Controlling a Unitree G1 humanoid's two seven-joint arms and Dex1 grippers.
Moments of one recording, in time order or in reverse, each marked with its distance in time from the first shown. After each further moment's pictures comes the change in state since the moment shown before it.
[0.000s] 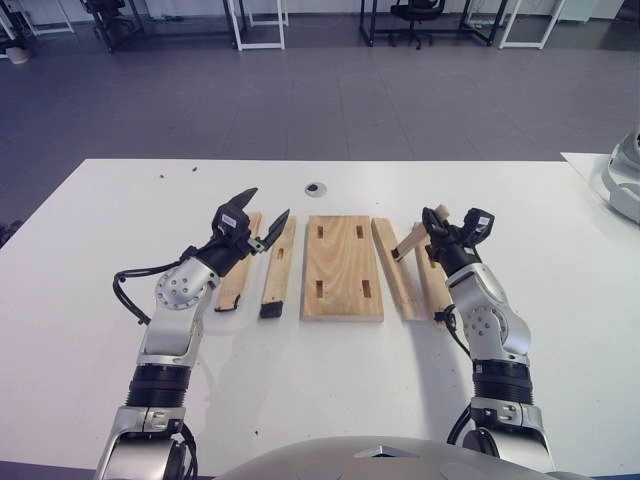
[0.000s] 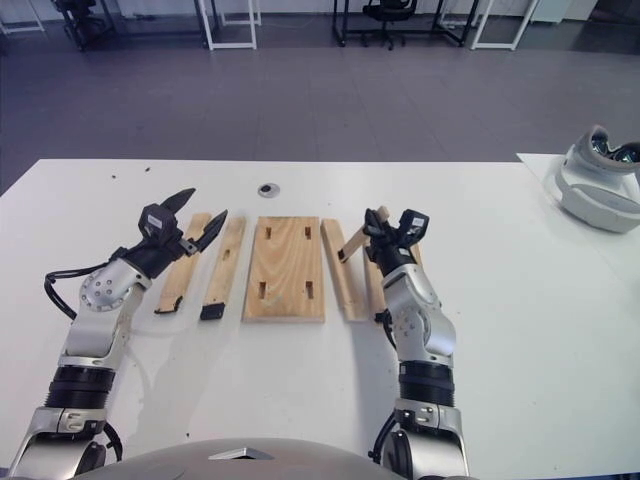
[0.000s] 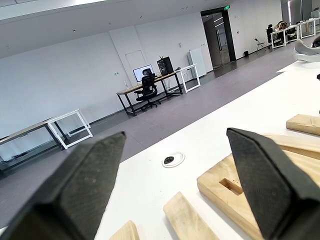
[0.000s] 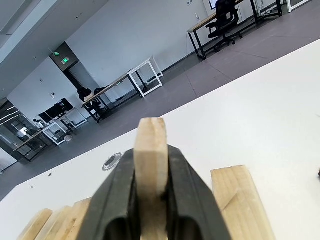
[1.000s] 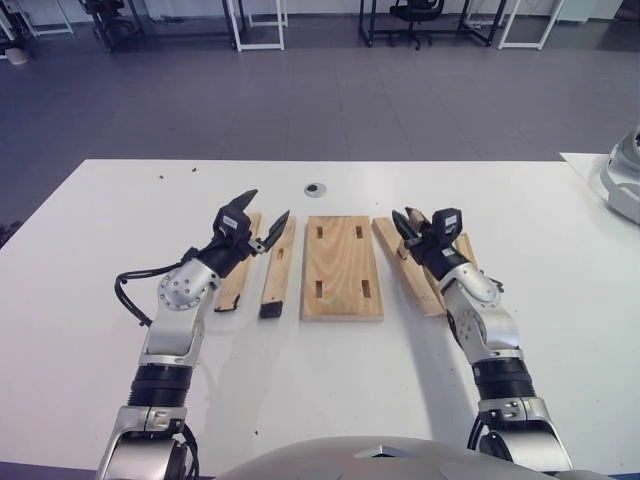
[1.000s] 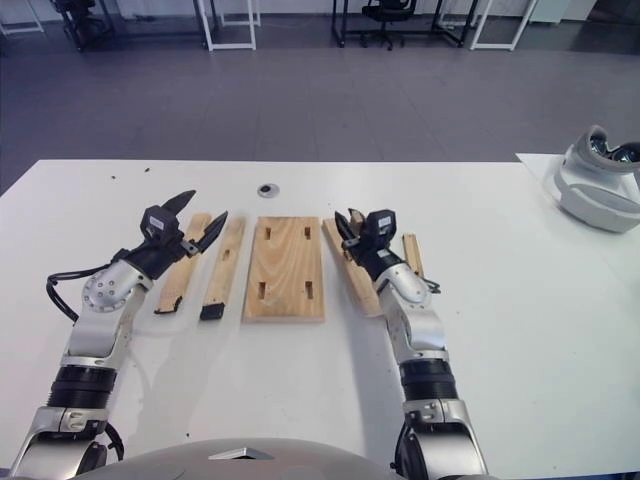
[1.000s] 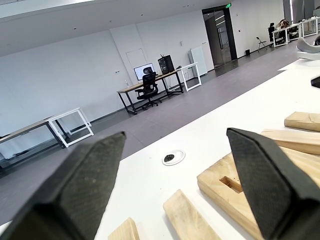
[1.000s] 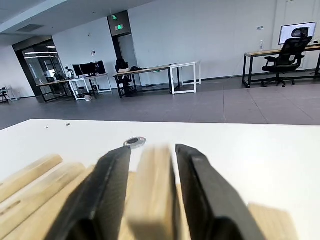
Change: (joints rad) left arm -0.002 -0.006 -0.003 0.030 0.008 -0.015 0.011; right arm -0.022 -0.123 0.198 0.056 -0.206 -0.145 0.205
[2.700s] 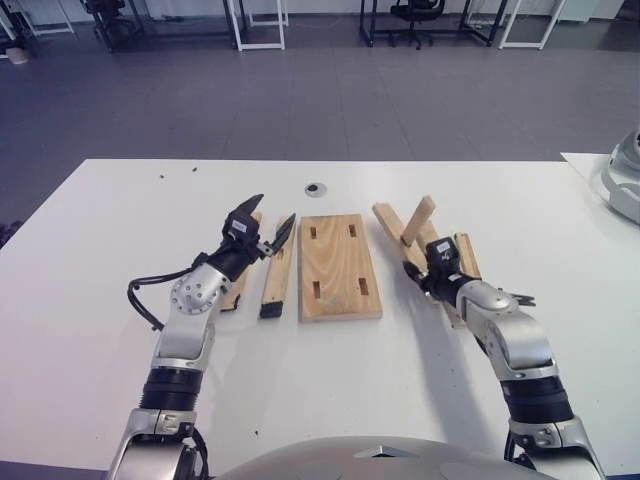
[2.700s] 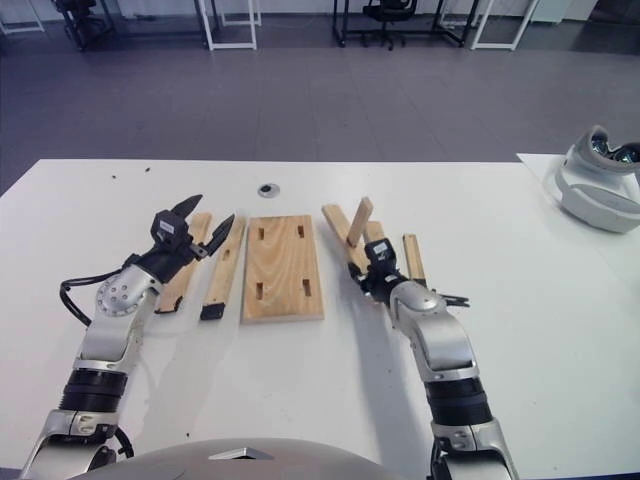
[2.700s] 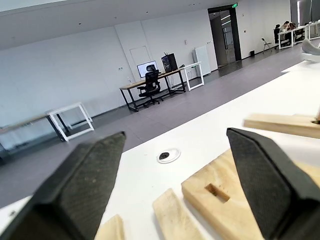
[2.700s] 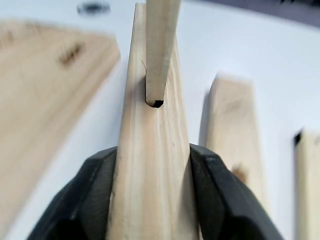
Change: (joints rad) left arm 0.005 -0.085 -0.012 -0.019 -0.043 0.048 0.045; right arm 0.082 -0.134 0.059 -0.301 -0.156 0.493 -0.062
